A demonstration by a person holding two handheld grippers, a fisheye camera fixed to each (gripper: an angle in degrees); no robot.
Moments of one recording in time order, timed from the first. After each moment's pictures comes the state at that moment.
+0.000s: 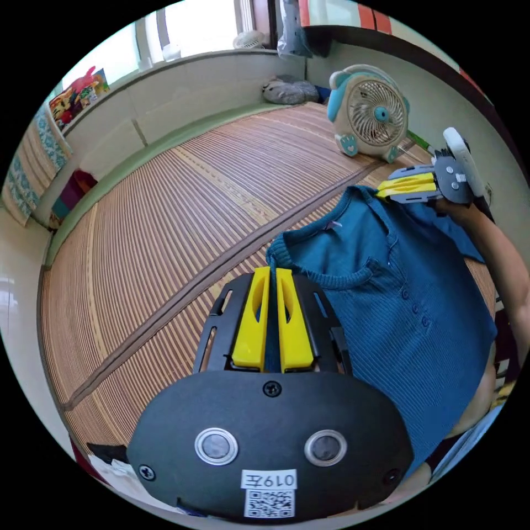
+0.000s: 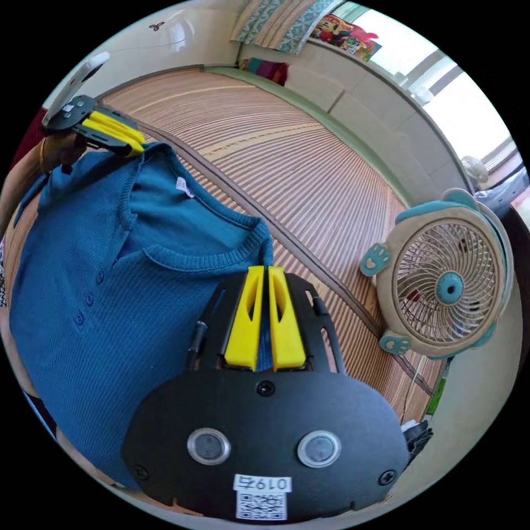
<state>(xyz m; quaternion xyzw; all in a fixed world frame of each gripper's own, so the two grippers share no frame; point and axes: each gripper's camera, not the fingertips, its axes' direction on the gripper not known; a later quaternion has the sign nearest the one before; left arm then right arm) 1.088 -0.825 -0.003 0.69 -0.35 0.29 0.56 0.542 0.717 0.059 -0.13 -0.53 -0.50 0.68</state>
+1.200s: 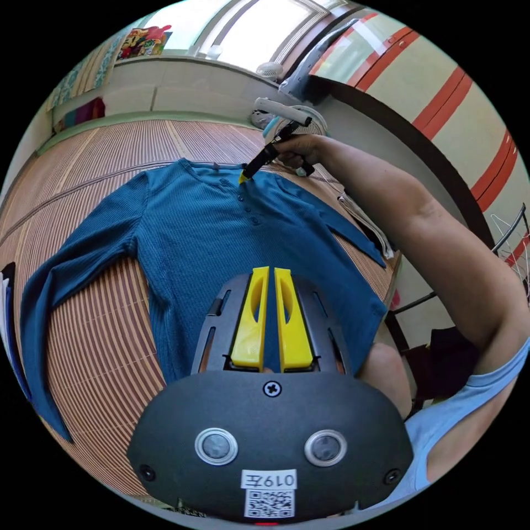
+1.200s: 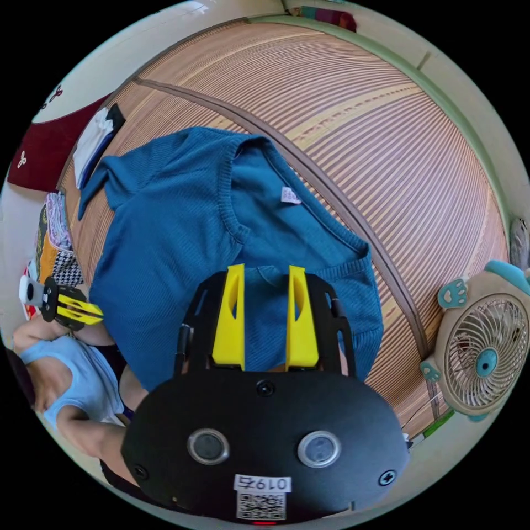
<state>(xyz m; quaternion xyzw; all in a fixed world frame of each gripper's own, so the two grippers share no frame) 0.954 -0.753 0.236 0.69 -0.12 0.37 0.61 0.381 0.628 0.061 -0.33 -0.58 -0.59 0.46</state>
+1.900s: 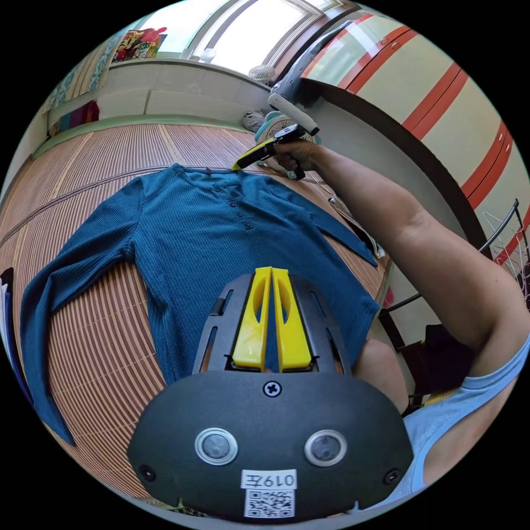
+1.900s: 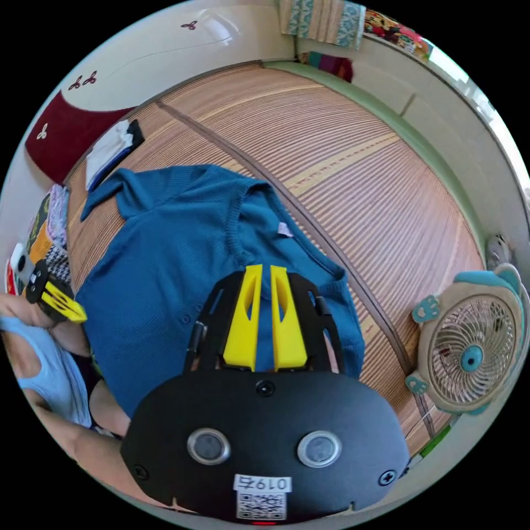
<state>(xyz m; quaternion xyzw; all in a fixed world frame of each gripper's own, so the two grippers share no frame) 0.927 -0.752 0.230 0.70 -0.12 0.38 0.60 0.413 0.613 0.076 -0.22 -0.64 -0.55 0.50</state>
